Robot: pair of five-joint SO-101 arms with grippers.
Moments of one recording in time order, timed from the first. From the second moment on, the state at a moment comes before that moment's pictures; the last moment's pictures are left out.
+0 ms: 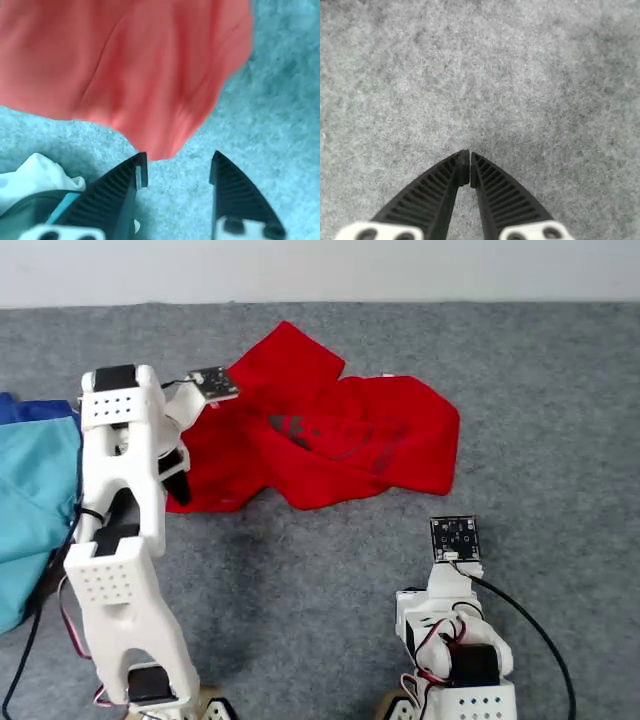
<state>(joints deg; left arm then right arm) -12.7 37.1 -28.5 98.9 -55.1 -6.8 -103.6 95.5 75.1 -3.2</state>
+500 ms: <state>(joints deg) -17.0 42.0 -32.4 97.4 -56.6 -6.8 -103.6 95.5 75.1 -3.2</state>
